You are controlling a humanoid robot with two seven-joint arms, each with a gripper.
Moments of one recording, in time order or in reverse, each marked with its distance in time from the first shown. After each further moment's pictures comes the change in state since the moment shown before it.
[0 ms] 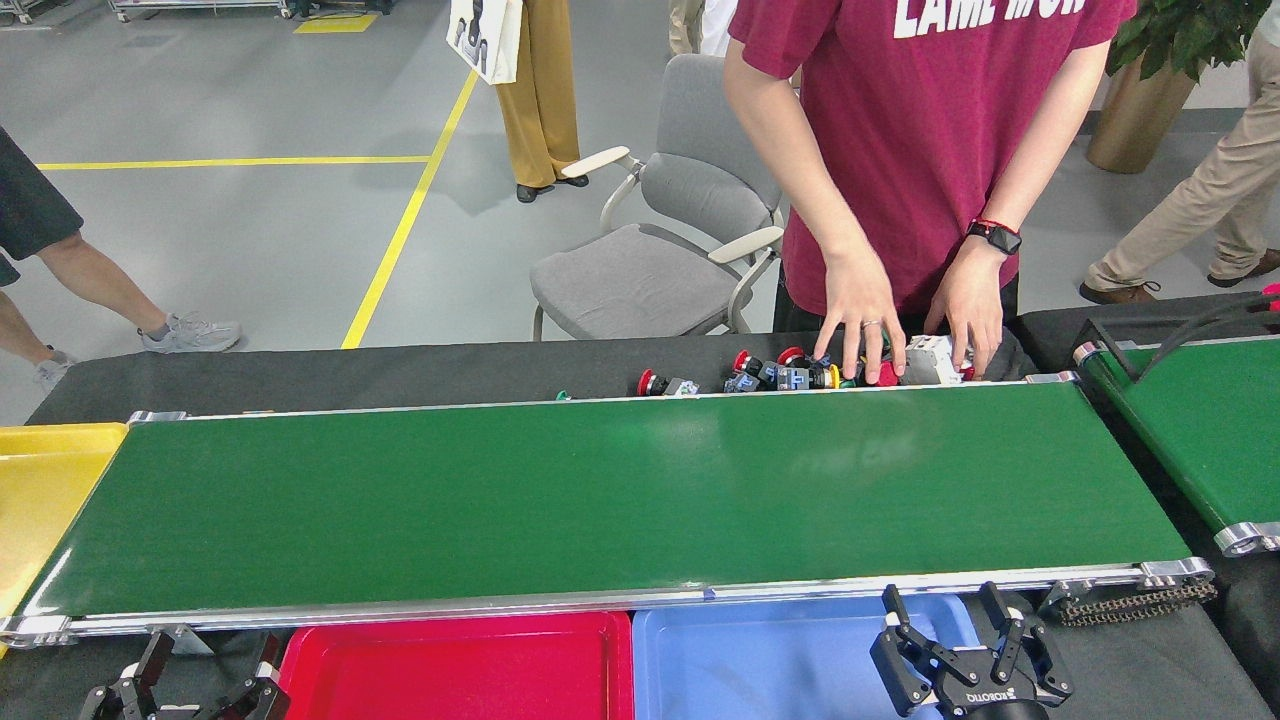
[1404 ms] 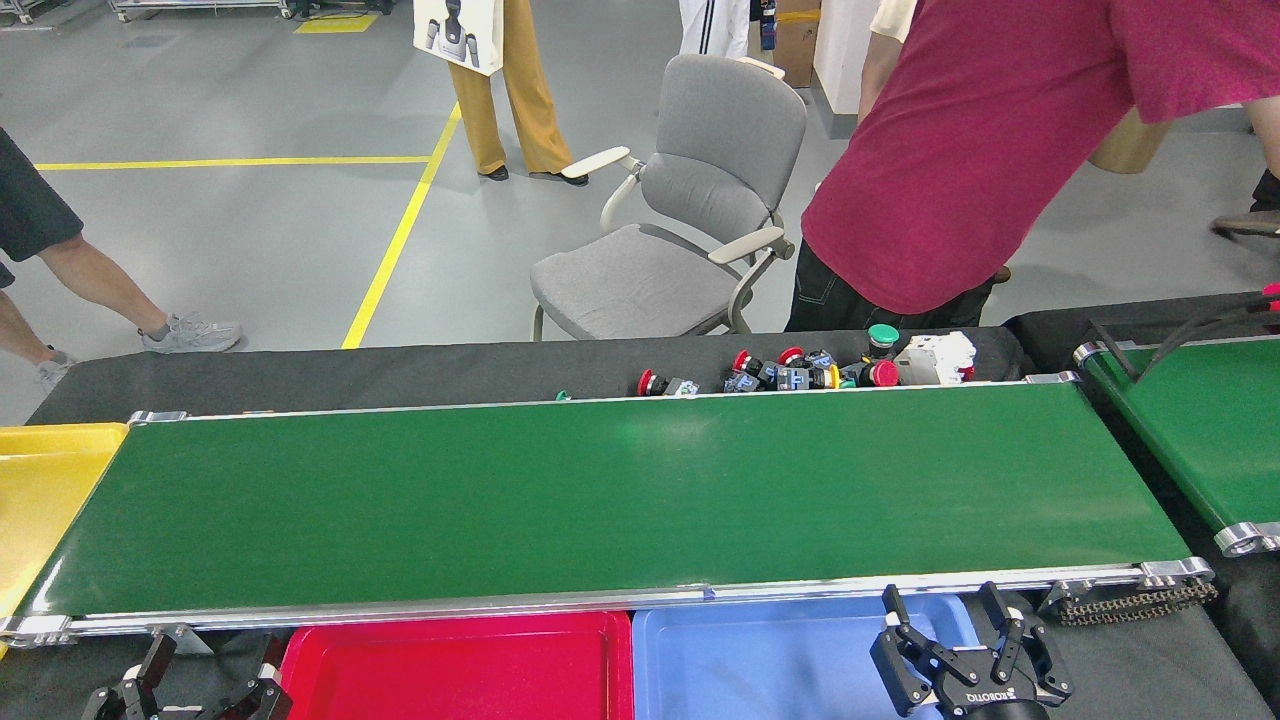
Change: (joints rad) left arm 0.000 -0.001 -0.002 -0.001 -0.005 0.003 -0.016; right arm 0.000 0.000 0.000 0.000 0.000 0.000 0.000
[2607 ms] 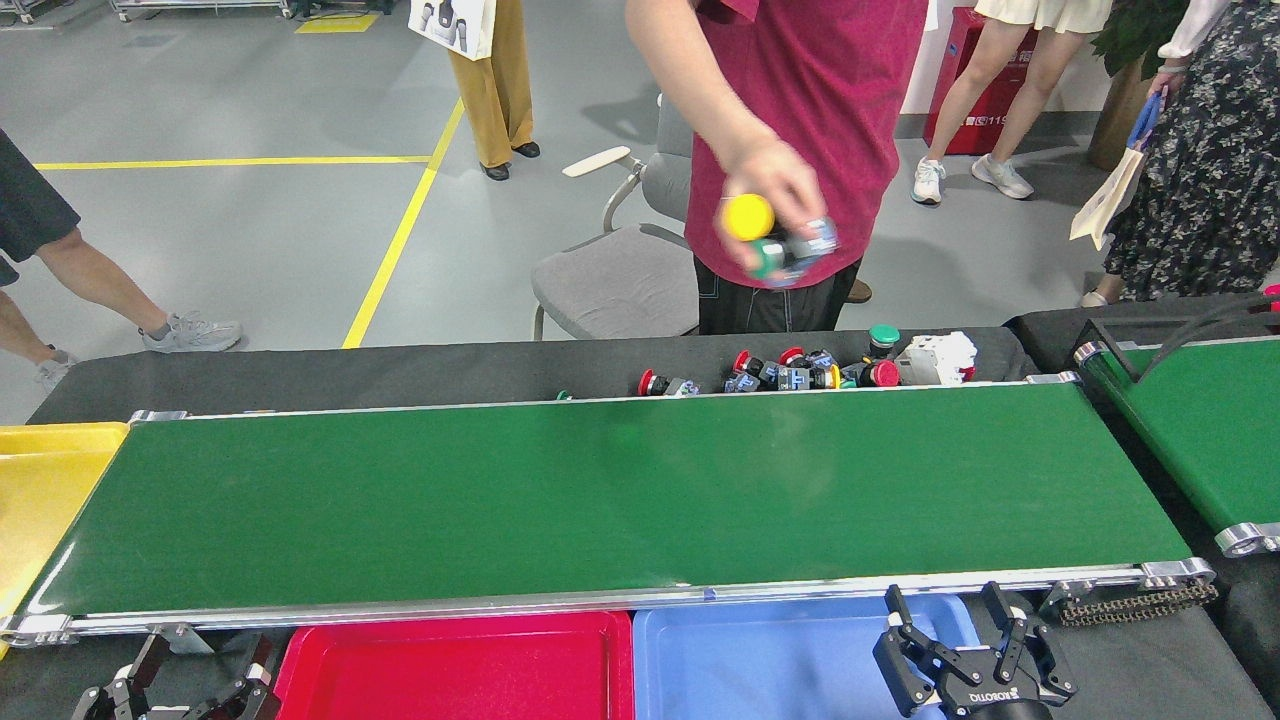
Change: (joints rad) left arm 0.008 0.035 0.002 -0.002 0.081 -0.012 -0.047; right arm 0.000 -0.007 0.000 0.000 0.000 0.001 0.000
